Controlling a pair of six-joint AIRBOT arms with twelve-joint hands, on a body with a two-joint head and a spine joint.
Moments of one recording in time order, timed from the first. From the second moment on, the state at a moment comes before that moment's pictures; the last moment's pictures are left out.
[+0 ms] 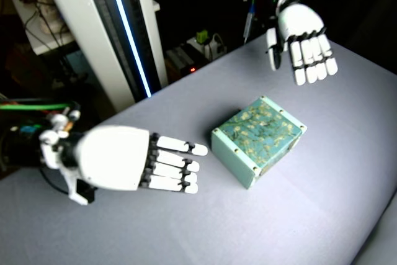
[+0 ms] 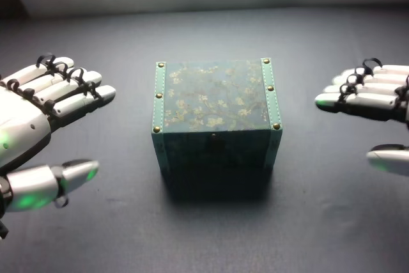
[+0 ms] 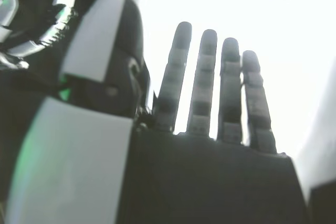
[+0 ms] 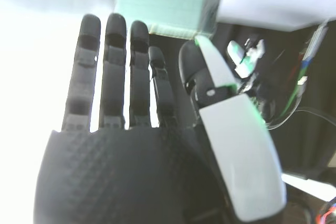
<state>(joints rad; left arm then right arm) 1.01 -0.76 0.88 -0.16 -1.03 1.08 -0.84 -0.91 1.19 -0.42 0.86 -0.45</state>
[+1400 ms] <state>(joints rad) 0.77 -0.86 1.04 0.21 -0.55 0.87 -0.68 -1.03 1.36 -0.80 0.69 -0.16</state>
